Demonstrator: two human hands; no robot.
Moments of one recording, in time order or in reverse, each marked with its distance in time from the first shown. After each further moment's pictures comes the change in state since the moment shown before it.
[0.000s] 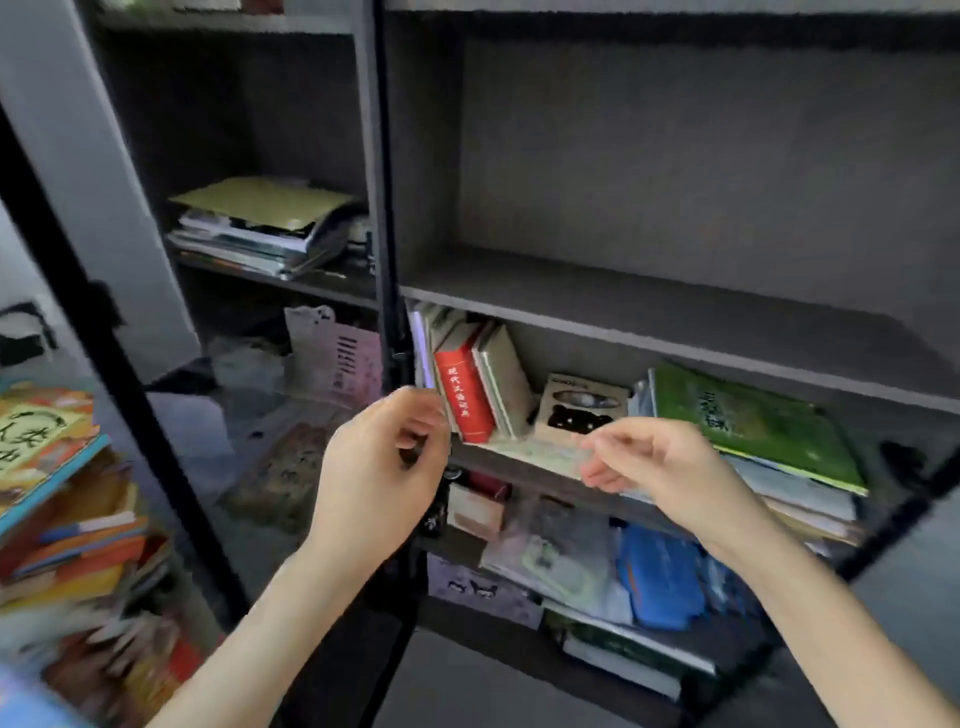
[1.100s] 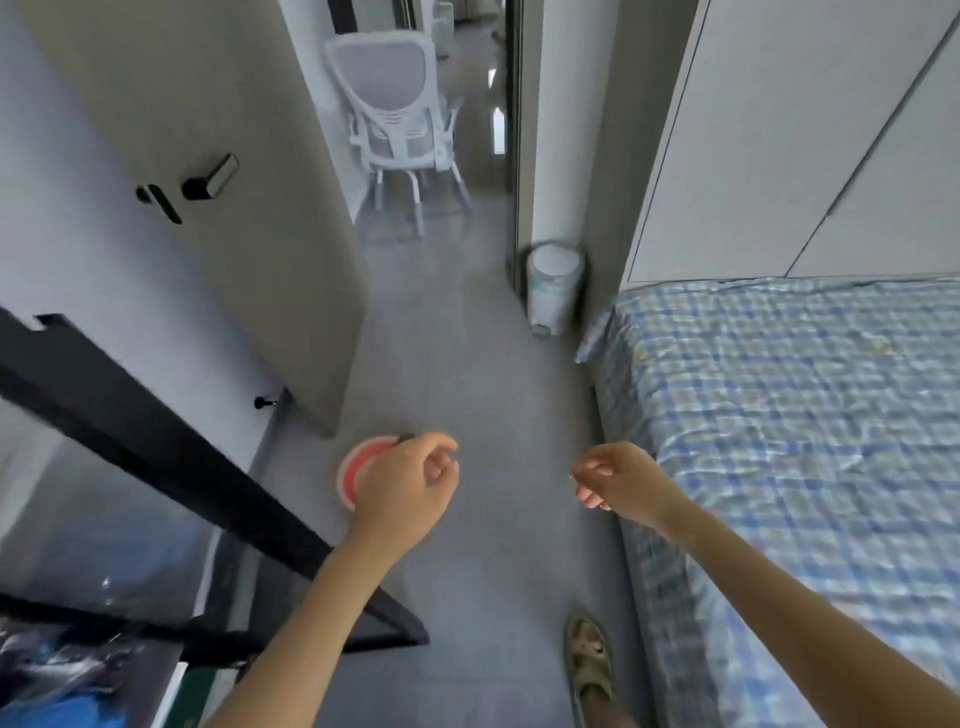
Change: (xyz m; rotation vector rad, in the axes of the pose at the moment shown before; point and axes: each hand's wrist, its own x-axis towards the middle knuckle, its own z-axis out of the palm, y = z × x) left_hand -0.355 0.324 0.358 -0.473 -1.607 1.074; right_hand -0.572 0.226 -0.047 0.142 1.440 1.277
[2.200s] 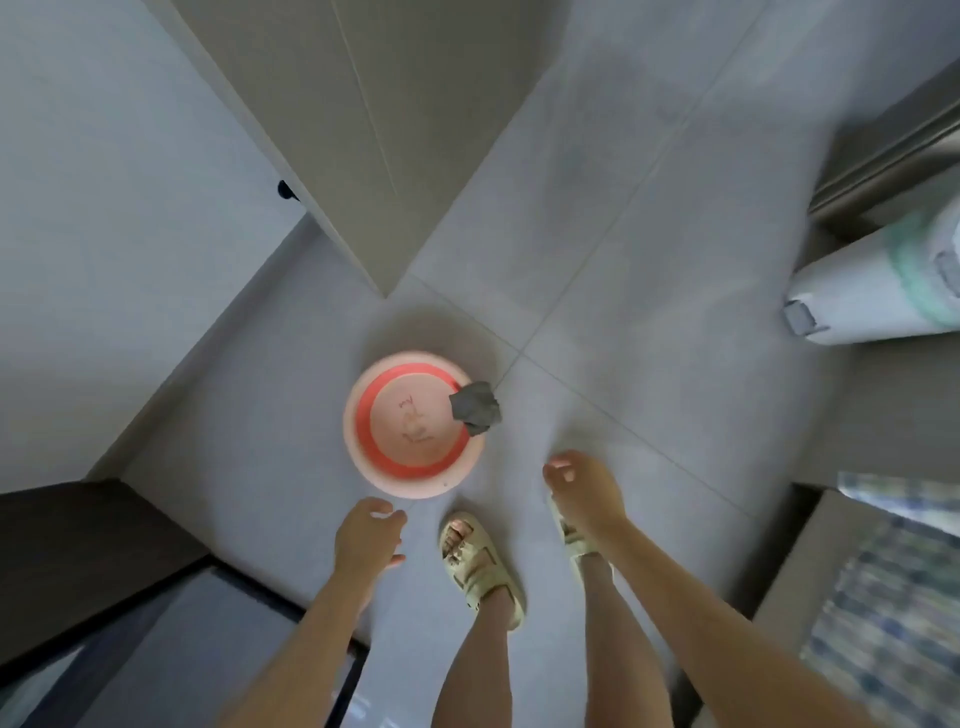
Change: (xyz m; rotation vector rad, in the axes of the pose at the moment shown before) left_hand 0.357 -0.464 0.237 -0.760 0.118 -1.598; right_hand 0.658 0.007 0.302 -0.409 -0.514 0.234
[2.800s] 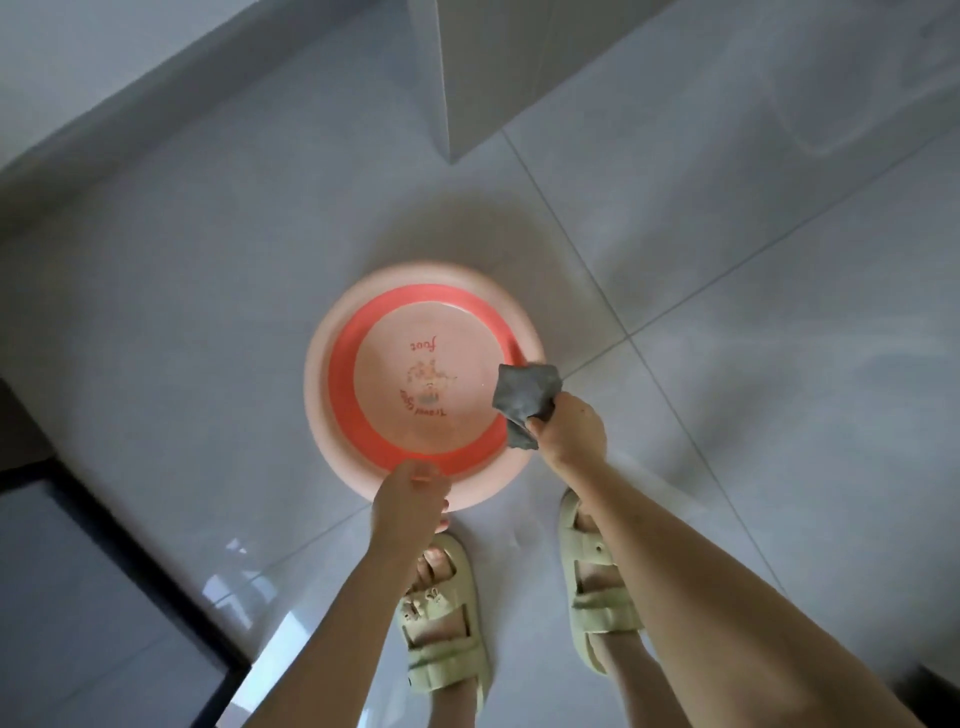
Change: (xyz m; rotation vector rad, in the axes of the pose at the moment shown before) left_hand 0.258 -0.054 0.129 -0.335 -0.017 -0.151; right_hand 0.328 0.004 0.186 -0.560 -0.074 -0.109
